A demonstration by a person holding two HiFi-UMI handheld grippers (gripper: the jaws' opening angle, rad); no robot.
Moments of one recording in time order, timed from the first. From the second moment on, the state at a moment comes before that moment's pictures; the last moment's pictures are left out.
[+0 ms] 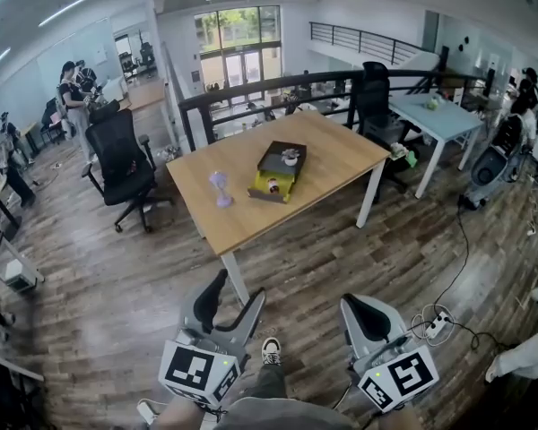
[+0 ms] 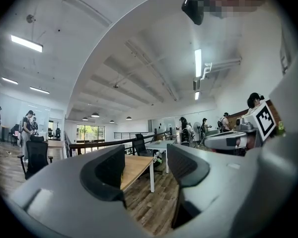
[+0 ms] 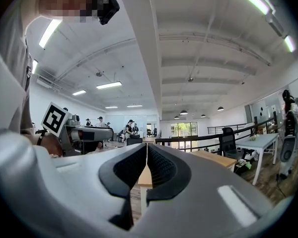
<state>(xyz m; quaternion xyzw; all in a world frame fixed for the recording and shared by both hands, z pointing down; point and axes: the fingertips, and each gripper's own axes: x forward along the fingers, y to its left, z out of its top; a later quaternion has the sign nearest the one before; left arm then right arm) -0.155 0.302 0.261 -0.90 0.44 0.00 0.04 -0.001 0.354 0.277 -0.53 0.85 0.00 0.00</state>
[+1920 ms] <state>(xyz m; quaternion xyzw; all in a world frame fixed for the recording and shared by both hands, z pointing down) -0.102 -0.204 0.362 -0.90 0.42 -0.10 -0.07 0.029 -0.151 0.359 -0.50 0.86 -0.09 -0.07</state>
